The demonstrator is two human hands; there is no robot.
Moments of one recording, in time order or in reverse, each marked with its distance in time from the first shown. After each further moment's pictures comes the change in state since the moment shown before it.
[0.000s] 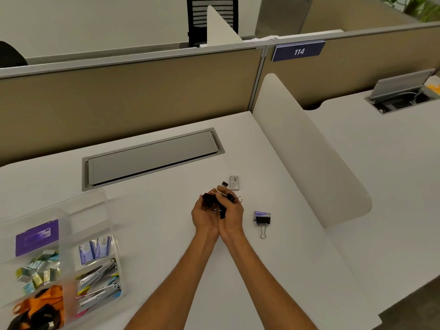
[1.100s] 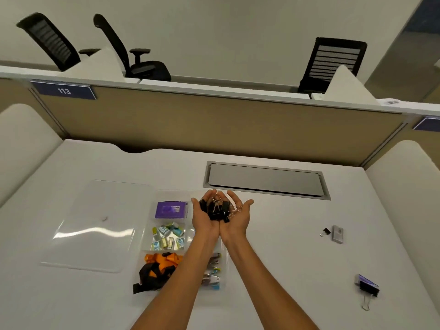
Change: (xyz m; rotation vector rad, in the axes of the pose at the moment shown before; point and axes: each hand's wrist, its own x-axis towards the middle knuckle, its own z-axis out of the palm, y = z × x) left_hand -0.063 0.269 -0.074 -0.042 0.073 0.470; right_hand -0.082 0.163 0.210 -0.055 -0.206 0.307
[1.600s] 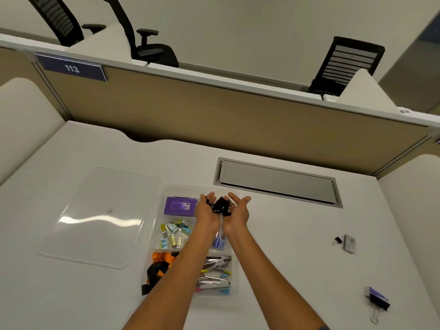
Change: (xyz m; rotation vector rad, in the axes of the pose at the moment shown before) left_hand 0.037 0.042 -0.009 0.105 0.190 -0.108; right_hand 0.038 0.038 0.026 -0.304 0.297 0.030
